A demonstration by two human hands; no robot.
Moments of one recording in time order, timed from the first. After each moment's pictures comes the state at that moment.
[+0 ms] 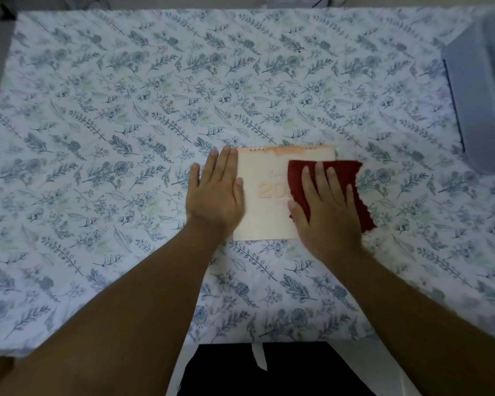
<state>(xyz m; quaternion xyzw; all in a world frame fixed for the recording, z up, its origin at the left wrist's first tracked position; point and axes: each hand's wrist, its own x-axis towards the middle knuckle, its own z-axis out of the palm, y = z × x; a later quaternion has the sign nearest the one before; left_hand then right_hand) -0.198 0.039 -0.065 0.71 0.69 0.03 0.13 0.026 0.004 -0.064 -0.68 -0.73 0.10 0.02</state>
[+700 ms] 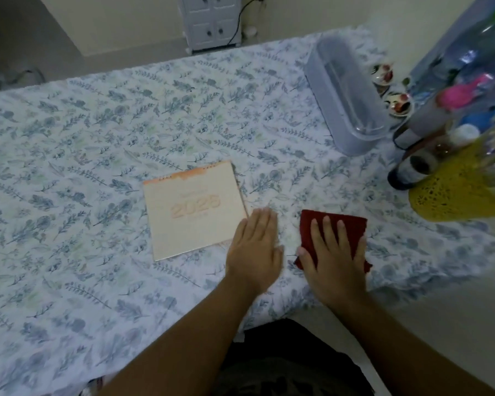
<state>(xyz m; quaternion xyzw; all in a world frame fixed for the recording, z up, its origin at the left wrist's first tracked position) 0.005 -0.056 -0.044 0.84 0.51 -0.01 0.21 0.179 -0.122 -0.047 -0.79 -0.60 0.12 -0.04</state>
